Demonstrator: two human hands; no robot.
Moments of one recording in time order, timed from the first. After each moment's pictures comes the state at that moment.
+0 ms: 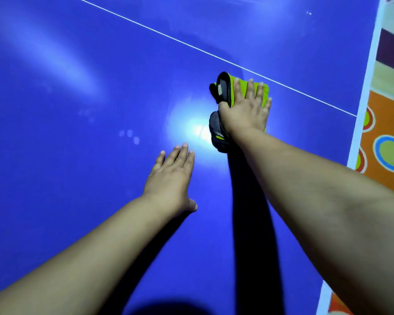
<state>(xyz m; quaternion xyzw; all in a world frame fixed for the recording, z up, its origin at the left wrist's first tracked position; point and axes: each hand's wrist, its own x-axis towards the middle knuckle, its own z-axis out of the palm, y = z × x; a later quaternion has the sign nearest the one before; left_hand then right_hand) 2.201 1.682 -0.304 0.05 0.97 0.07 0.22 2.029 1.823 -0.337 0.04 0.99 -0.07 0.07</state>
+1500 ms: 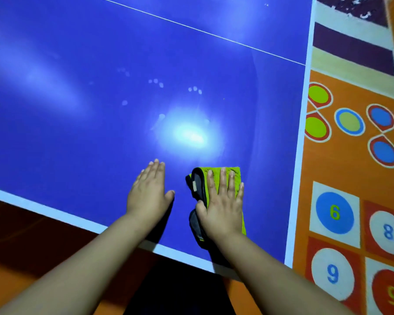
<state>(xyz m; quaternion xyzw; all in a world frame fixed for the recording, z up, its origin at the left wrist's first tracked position) 2.483 1.617 -0.286 -0.03 0.98 0.16 0.12 2.506 1.788 -0.322 0.00 1.00 -0.02 0.09</state>
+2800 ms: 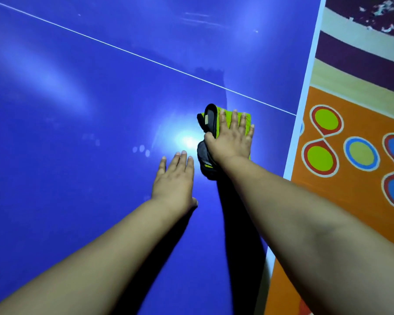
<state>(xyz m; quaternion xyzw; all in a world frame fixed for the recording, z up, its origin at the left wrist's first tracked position) 2.215 1.796 -0.290 0.05 0.98 0.03 0.20 2.096 1.923 -0.327 0.03 1.00 -0.05 0.07</state>
